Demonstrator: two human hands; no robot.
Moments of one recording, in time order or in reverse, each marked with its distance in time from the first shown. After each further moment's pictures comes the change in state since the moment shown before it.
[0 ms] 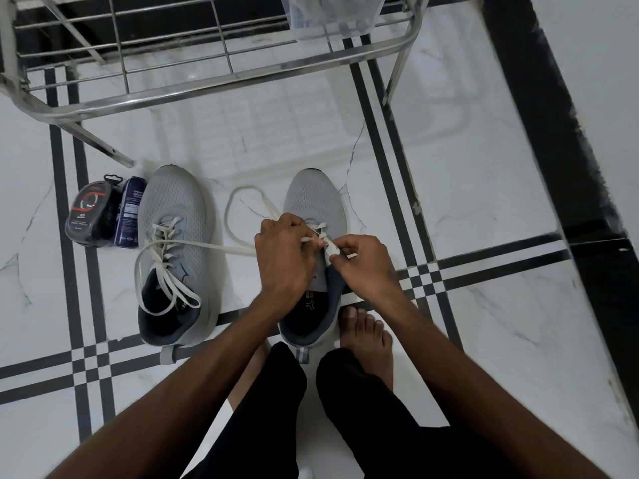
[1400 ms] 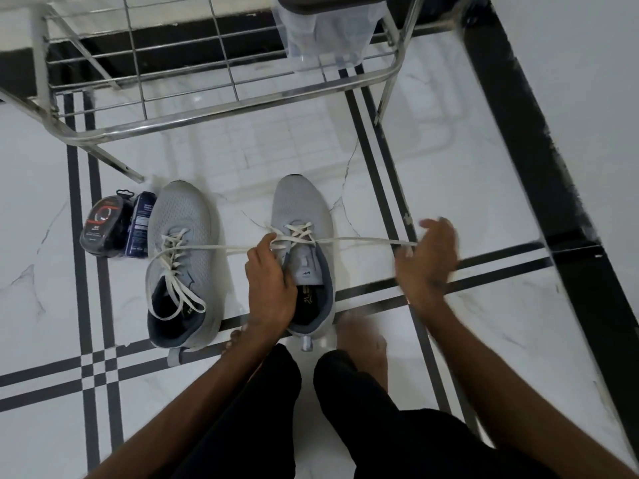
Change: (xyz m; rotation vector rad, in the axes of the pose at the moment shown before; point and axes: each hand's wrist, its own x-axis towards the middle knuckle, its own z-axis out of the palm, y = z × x) left_hand -0.038 -0.020 -0.005 -0.255 0.026 -0.141; right_hand 0.003 0.040 -0.060 -0.379 0.596 0.064
